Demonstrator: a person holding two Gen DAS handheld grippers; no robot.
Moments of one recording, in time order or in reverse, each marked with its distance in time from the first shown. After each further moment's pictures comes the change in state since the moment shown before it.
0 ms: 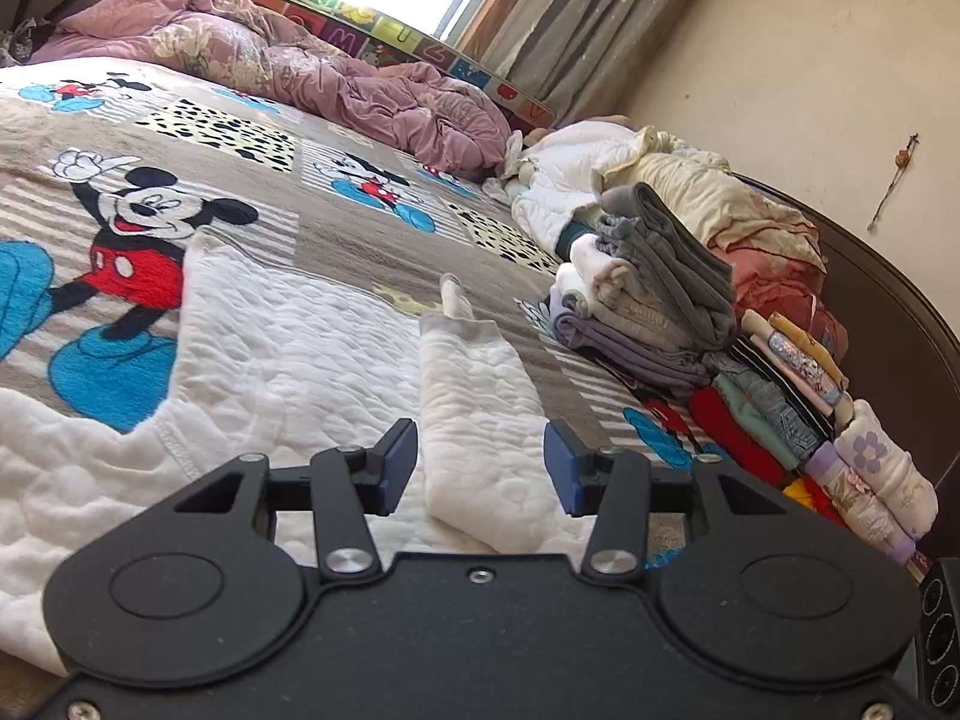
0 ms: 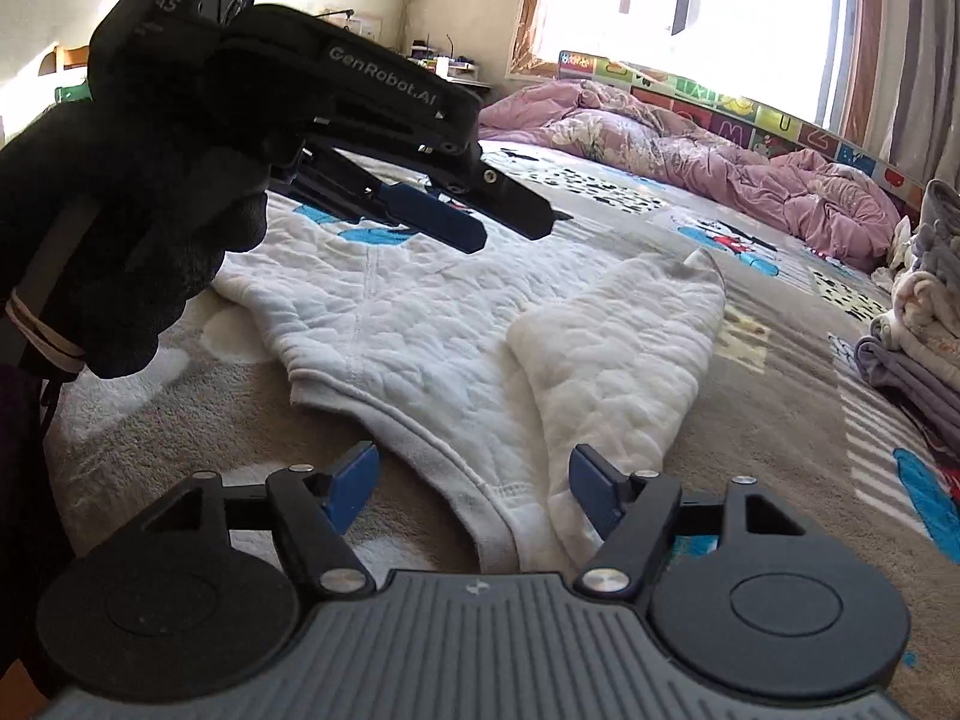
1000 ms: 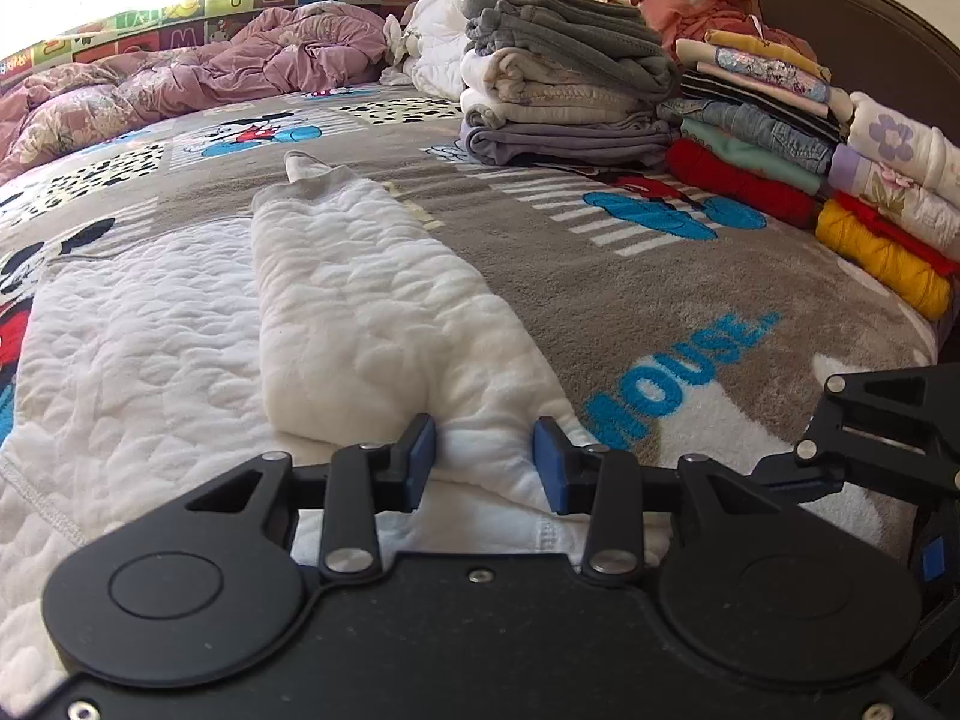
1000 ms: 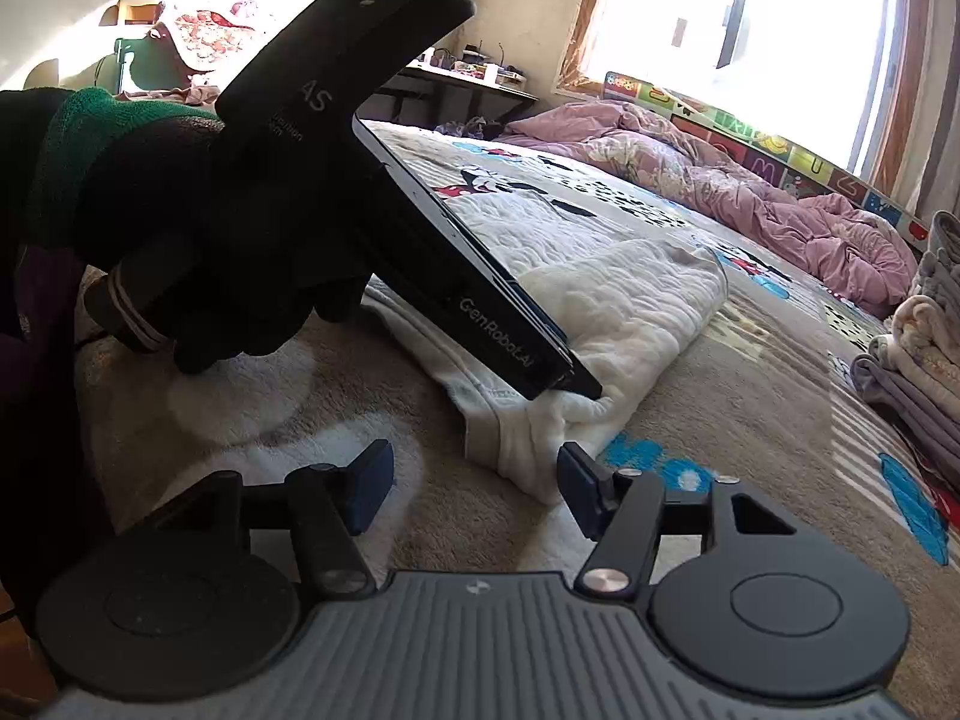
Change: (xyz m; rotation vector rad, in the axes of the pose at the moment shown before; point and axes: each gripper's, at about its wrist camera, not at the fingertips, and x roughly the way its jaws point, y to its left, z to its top) left arm 0.080 -0.068 -0.072 0.464 0.244 0.014; right arm -0.023 -0.011 -0.054 -0.167 -0.001 0.018
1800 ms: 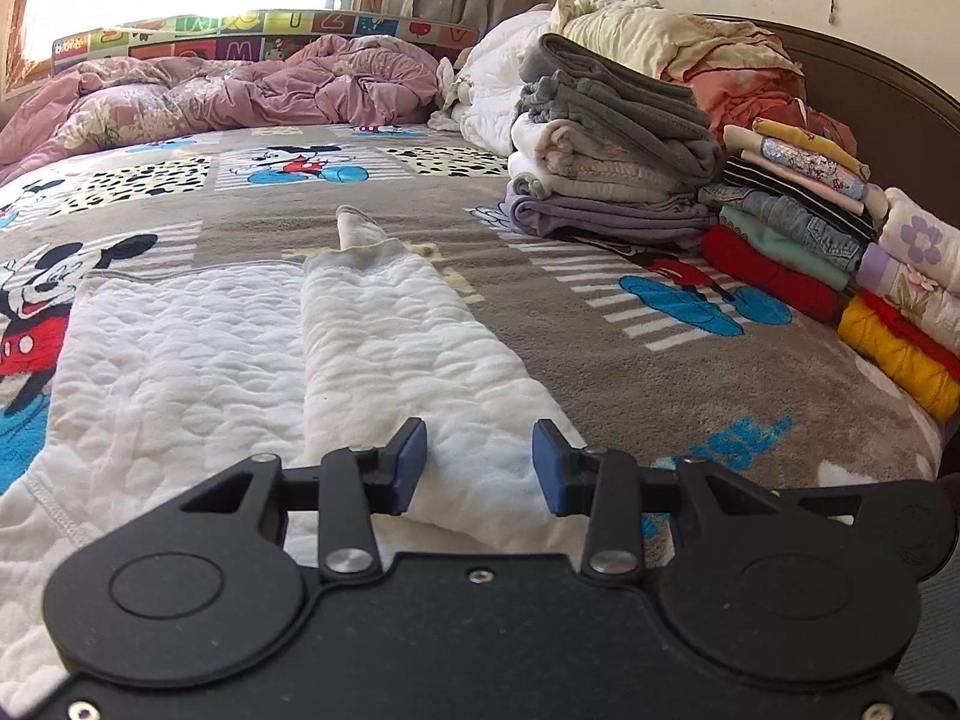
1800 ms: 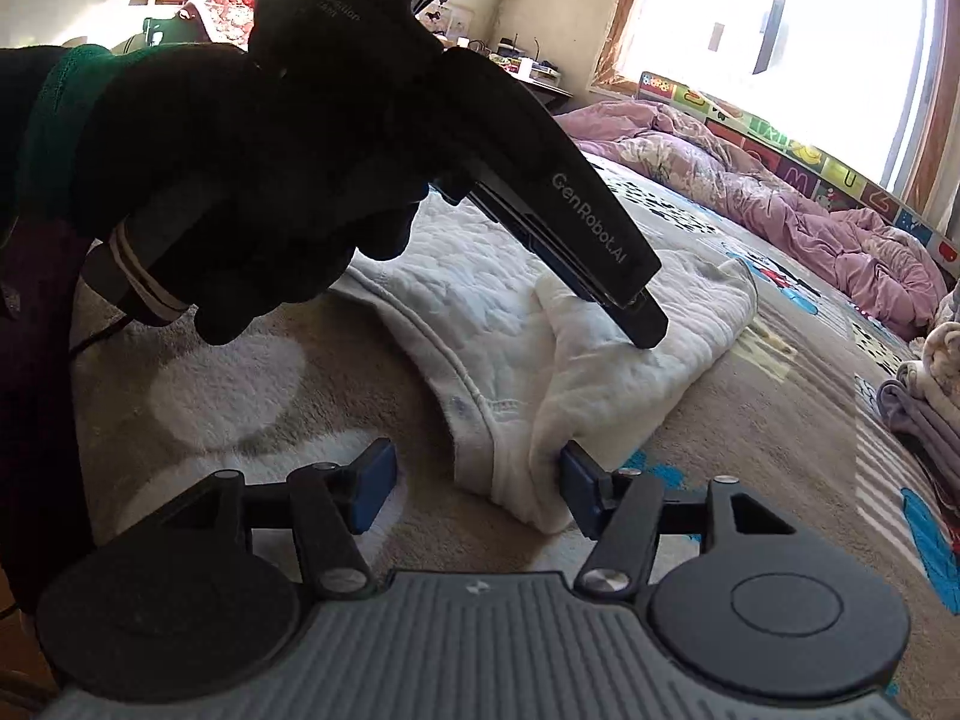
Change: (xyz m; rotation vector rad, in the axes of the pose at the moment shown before) left arm -0.015 0.003 0.019 -0.043 -0.094 0.067; right arm 0.028 -0.011 0.008 -0.041 0.020 0.084
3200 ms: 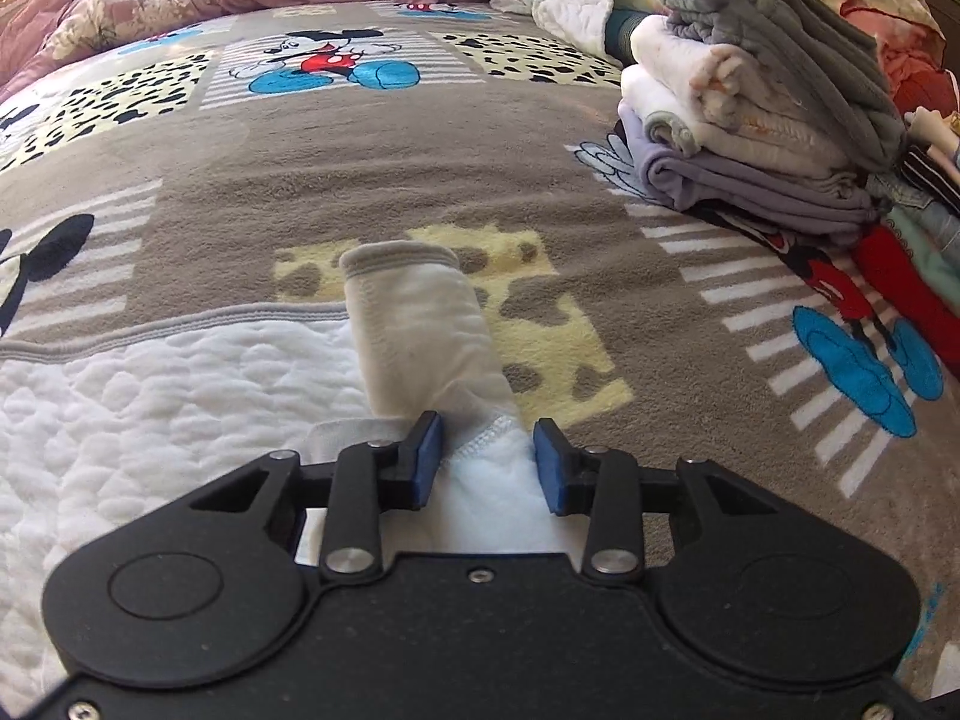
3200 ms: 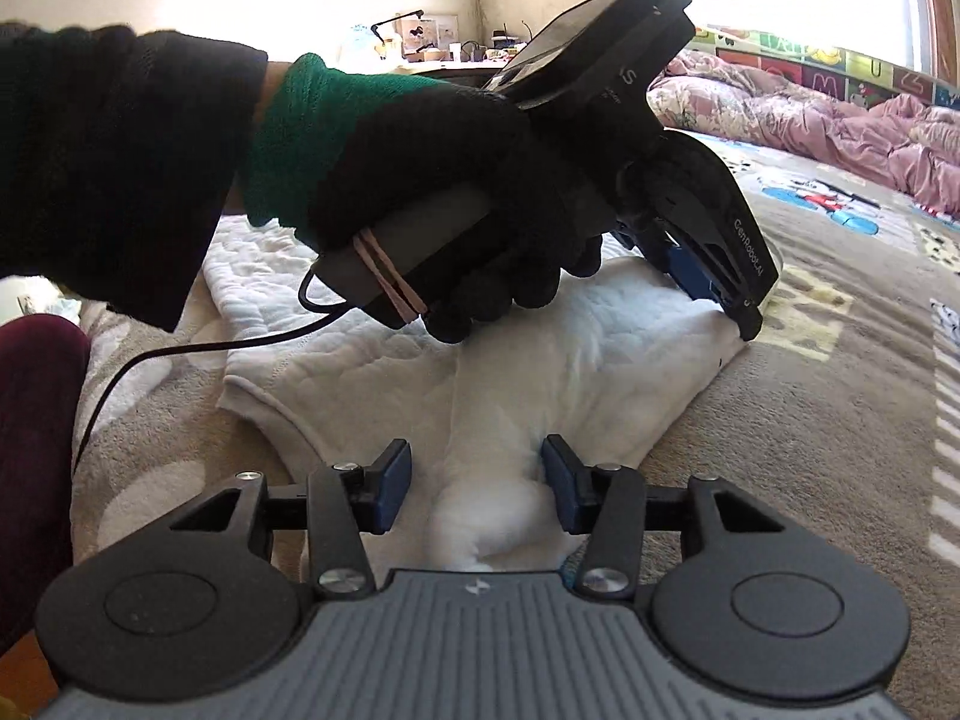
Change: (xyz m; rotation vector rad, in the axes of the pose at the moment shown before) left arm 0.160 0.041 0.095 -0.032 0.286 0.090; right arm 0.039 -0.086 0.020 0.204 -0.020 0.178
